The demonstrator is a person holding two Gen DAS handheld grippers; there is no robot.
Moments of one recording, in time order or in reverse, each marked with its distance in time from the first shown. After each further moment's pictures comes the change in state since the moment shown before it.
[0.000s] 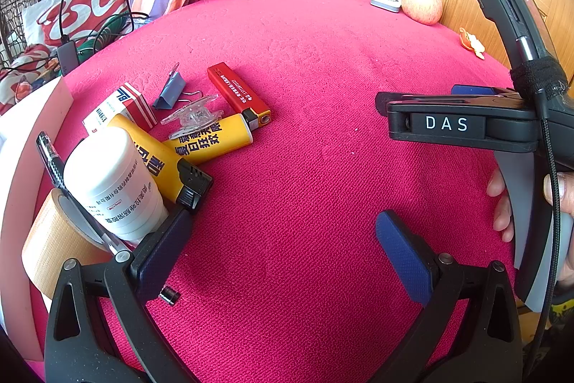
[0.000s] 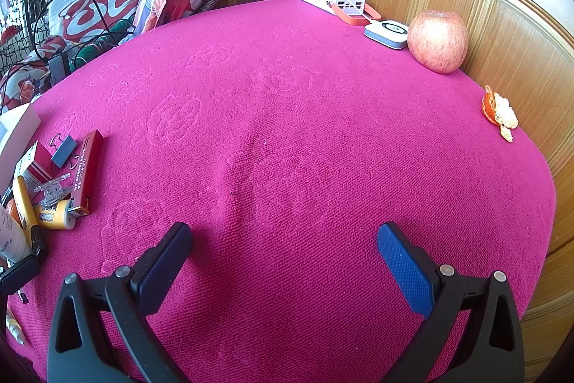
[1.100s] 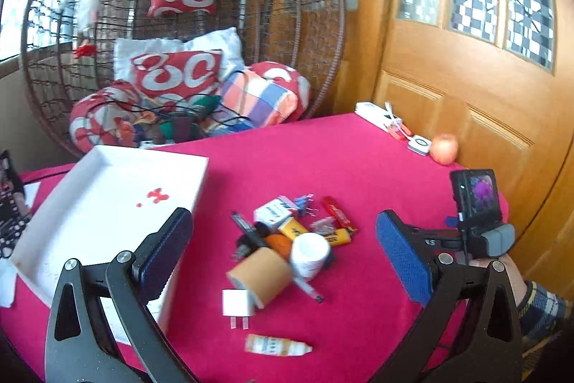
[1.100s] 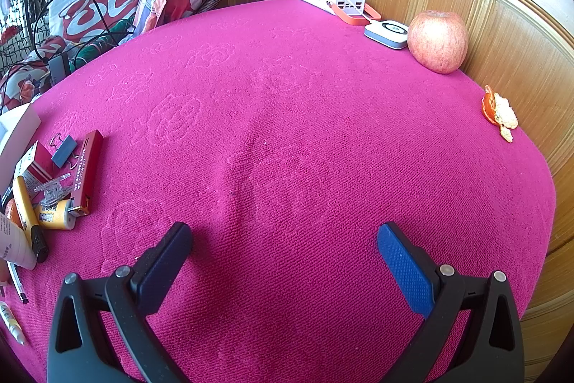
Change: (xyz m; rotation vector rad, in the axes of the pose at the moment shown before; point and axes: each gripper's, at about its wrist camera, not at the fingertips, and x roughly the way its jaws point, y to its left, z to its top) left arm -0.179 0.106 -0.022 -0.281 -0.447 0.092; right arm 0.000 0.000 0.000 -0.001 -0.002 -0.001
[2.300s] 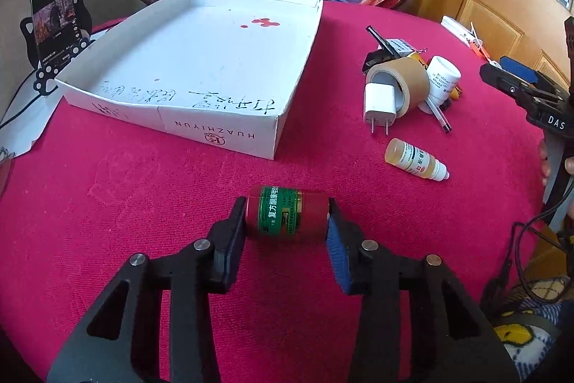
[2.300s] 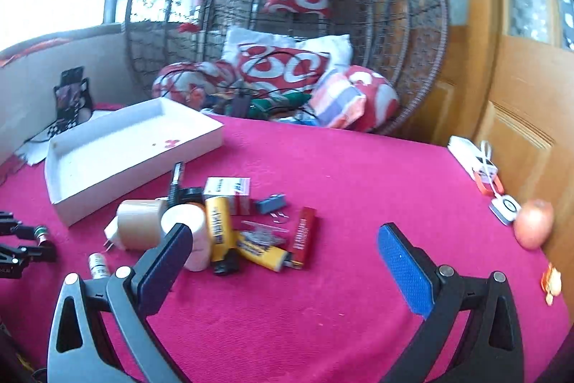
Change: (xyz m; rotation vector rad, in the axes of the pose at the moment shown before) left arm -0.008 0.069 -0.133 -0.087 0.323 0.219; right arm -0.093 0.124 -0.024 -0.555 -0.352 0.419
